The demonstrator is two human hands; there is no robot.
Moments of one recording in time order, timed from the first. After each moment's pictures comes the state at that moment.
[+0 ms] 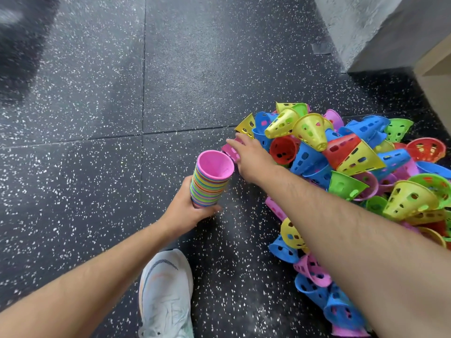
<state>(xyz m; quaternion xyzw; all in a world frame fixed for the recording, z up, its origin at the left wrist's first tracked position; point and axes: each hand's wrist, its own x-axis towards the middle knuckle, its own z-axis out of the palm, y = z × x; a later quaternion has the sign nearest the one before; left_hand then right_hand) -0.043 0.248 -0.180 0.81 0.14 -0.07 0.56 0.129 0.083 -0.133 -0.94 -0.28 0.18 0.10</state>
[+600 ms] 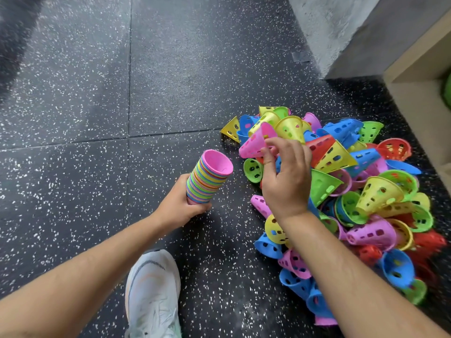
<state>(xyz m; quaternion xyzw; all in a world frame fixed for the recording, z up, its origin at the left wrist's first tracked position) -0.027 0.238 -0.166 0.84 0.10 -0.09 0.53 0.052 0.009 -0.062 -0.90 -0.15 -0.26 0.33</state>
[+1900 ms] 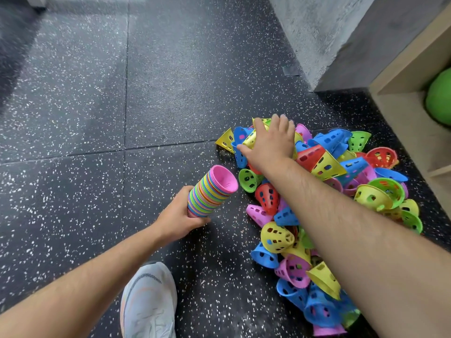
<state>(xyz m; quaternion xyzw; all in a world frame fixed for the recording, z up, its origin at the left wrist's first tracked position) -0.027 0.237 -0.173 0.85 0.08 -0.13 0.50 0.152 0.038 -0.056 -0.99 -0.09 0.01 -0.07</state>
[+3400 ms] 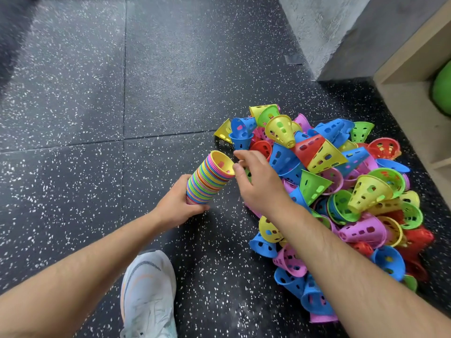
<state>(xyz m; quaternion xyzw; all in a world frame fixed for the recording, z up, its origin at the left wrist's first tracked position) -0.021 0.236 -0.170 0.85 0.09 -0.12 0.50 0.049 0.017 -0.068 -0.90 -0.20 0.06 0.38</state>
